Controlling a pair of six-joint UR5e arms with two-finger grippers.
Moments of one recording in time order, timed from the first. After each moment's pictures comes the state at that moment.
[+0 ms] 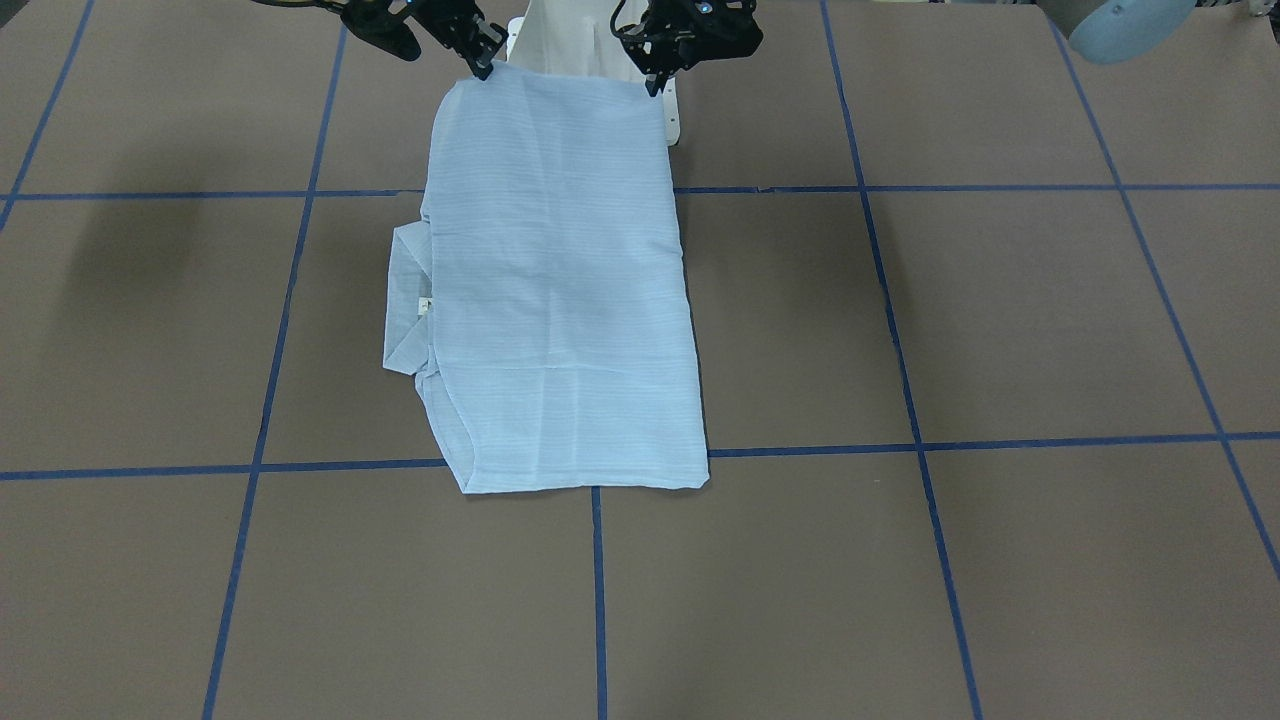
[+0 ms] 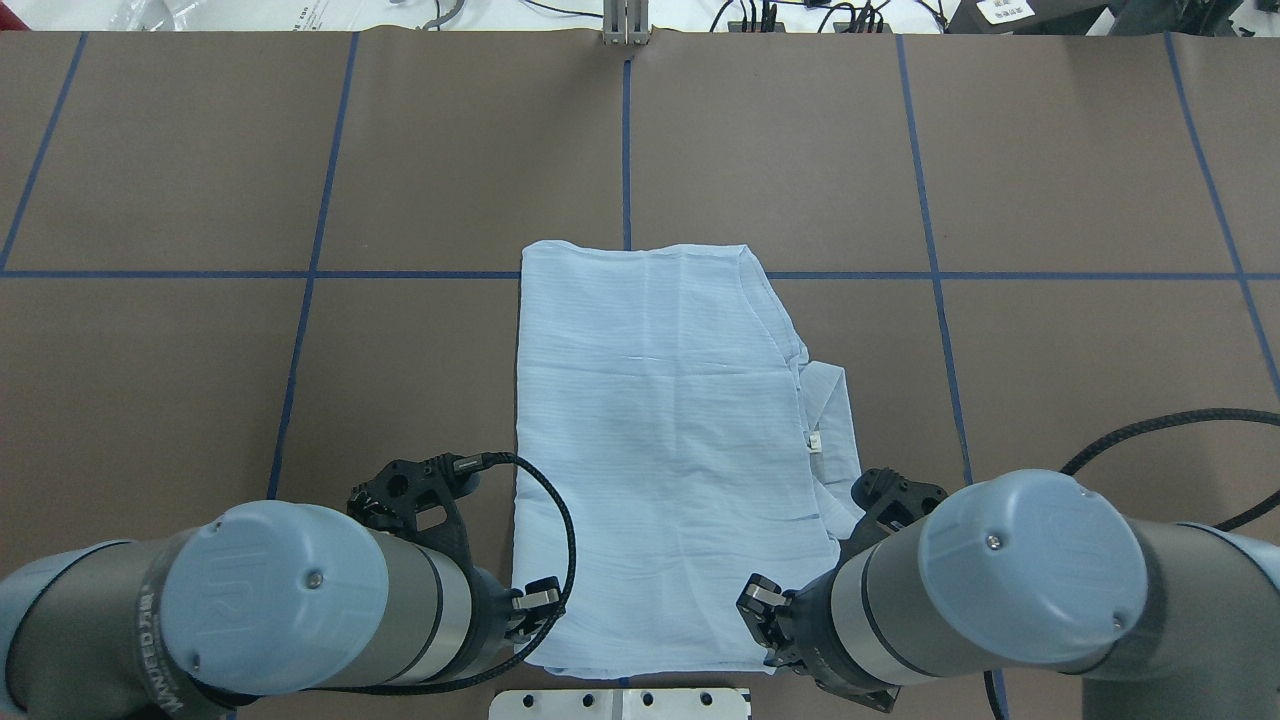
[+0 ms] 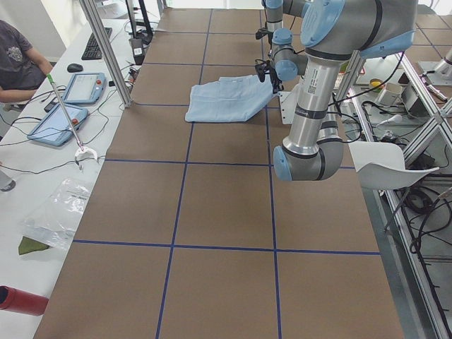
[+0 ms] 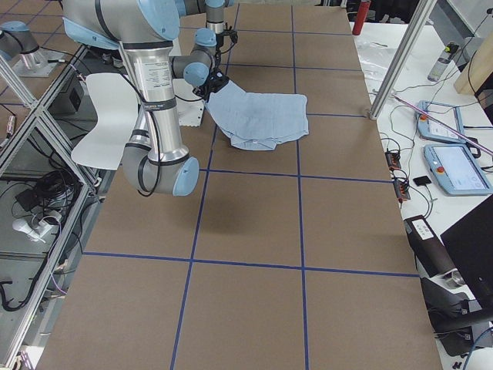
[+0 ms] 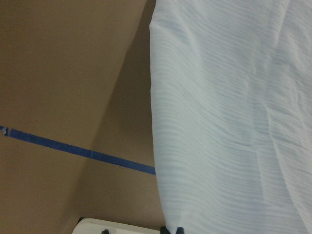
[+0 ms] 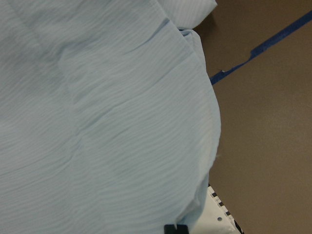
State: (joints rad) left arm -0.18 -2.06 -2.26 -1.37 -1.77 -1.78; right arm 0.21 -1.24 2.36 -1.75 1.90 2.07
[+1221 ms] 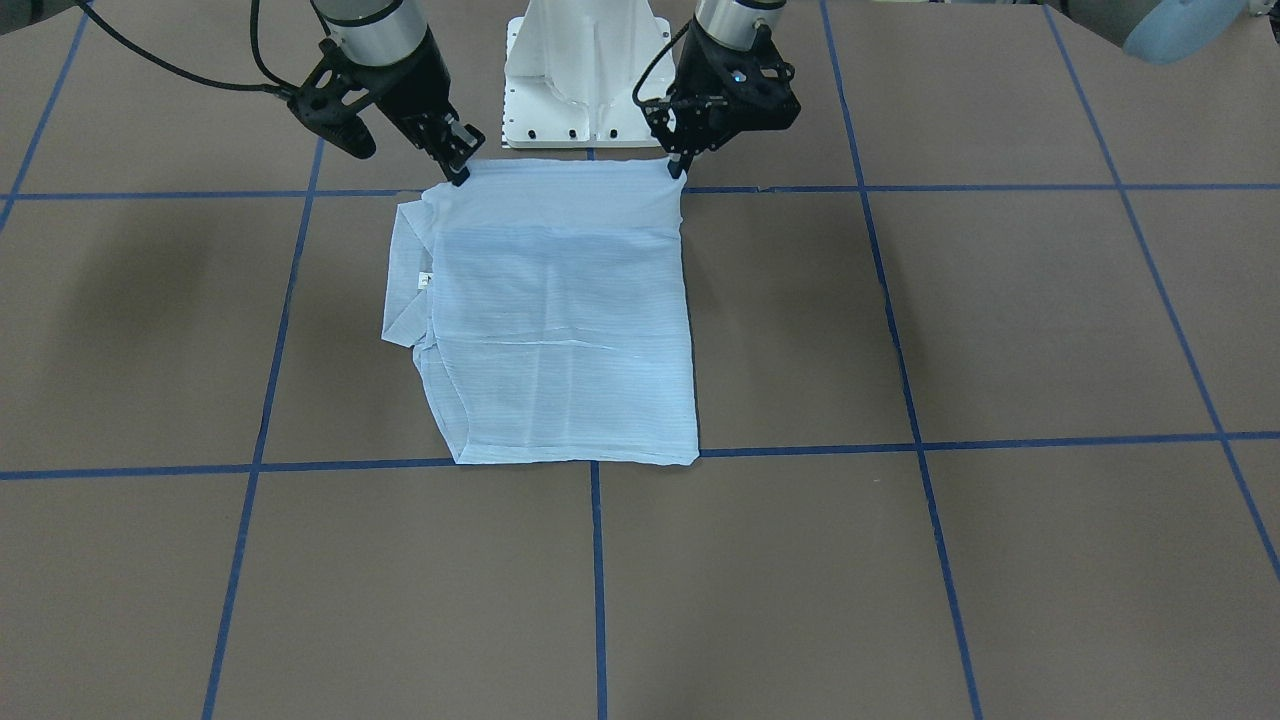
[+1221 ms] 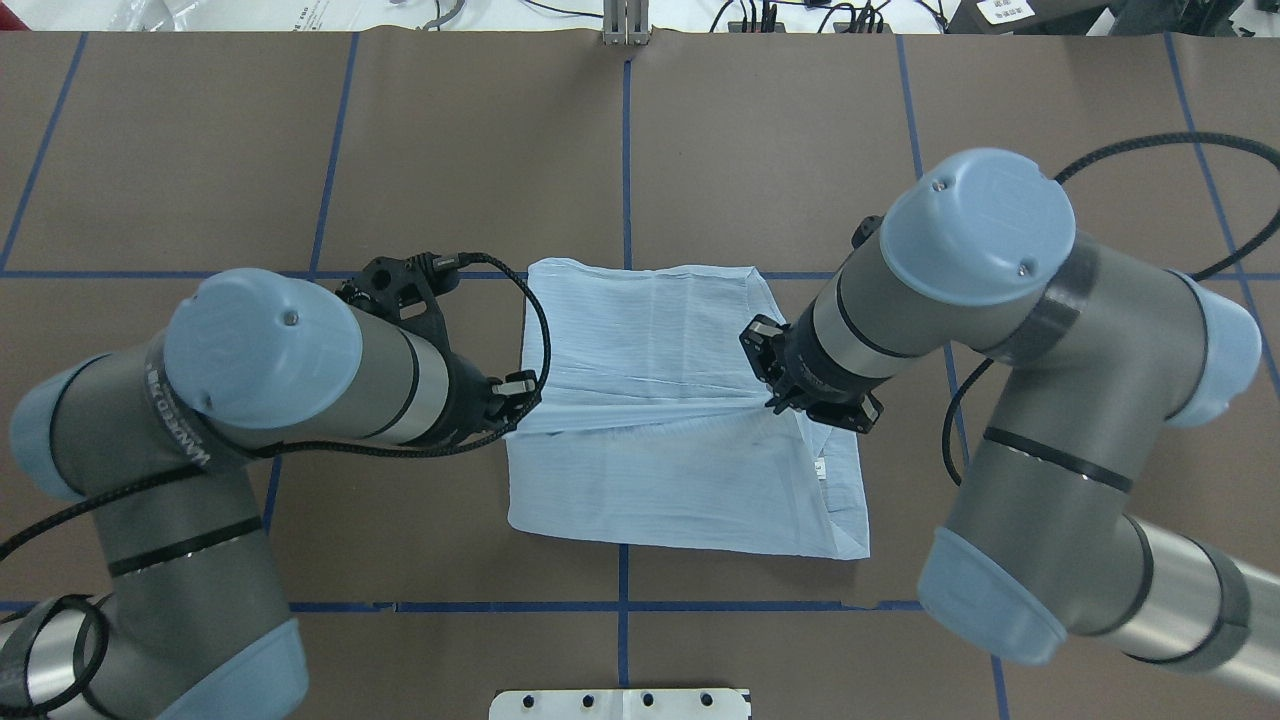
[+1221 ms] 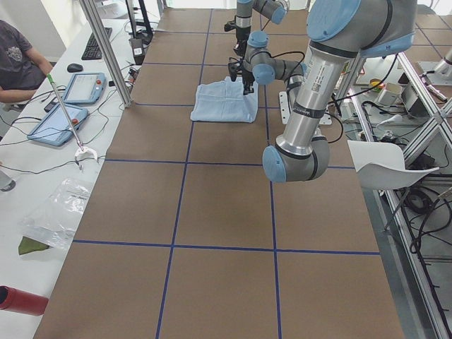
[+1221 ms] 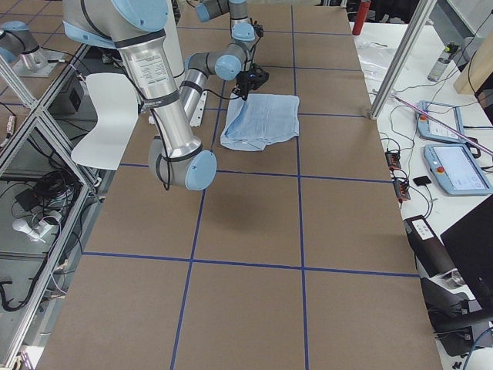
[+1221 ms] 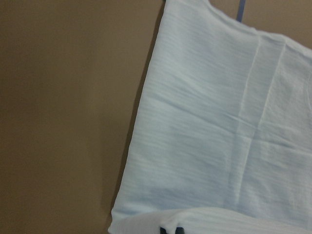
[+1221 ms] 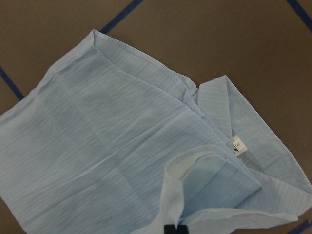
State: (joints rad) left arm -0.49 -2.08 -2.03 -1.61 -1.80 -1.54; right arm 0.60 -1.05 2.05 -1.77 1.99 1.84
